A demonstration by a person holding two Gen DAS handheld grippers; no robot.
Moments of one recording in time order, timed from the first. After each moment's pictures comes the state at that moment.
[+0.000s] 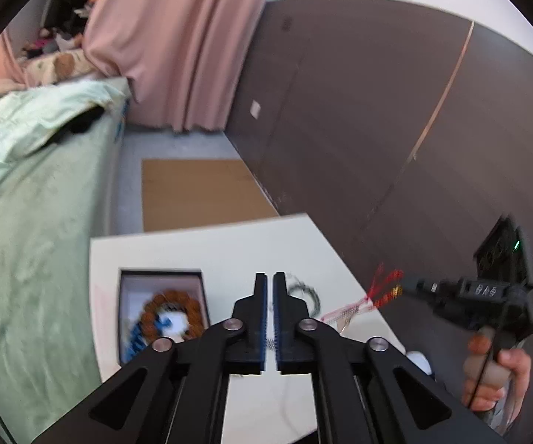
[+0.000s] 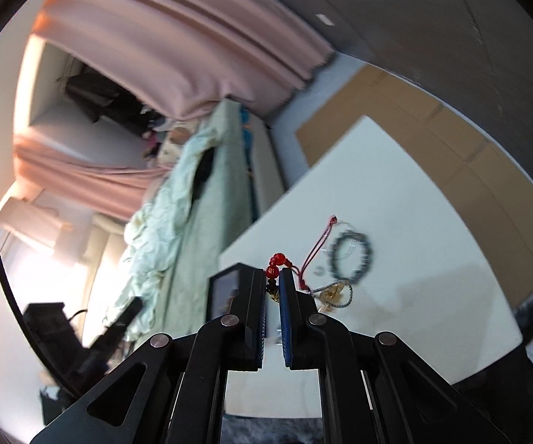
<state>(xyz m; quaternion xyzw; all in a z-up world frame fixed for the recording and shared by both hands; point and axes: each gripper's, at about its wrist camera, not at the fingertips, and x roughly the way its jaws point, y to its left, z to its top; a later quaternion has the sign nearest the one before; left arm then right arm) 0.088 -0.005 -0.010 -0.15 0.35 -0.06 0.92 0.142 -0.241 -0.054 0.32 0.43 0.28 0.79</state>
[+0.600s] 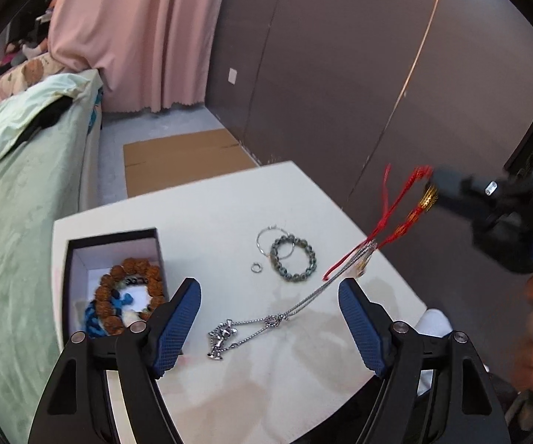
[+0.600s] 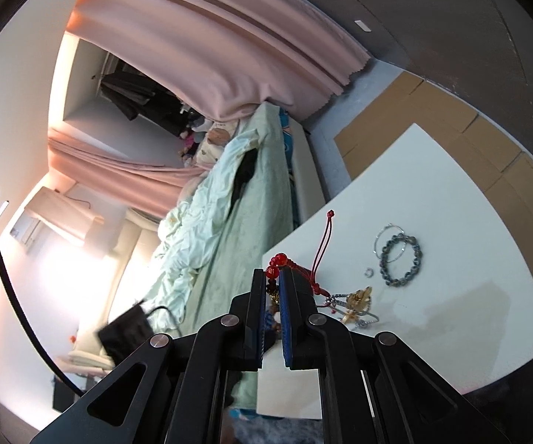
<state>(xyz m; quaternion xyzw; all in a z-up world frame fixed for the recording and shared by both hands) 0.107 -0.056 -0.068 -0.08 0.40 -0.09 0.91 0.130 -0.225 -0.041 0.34 0.40 0.34 0.78</state>
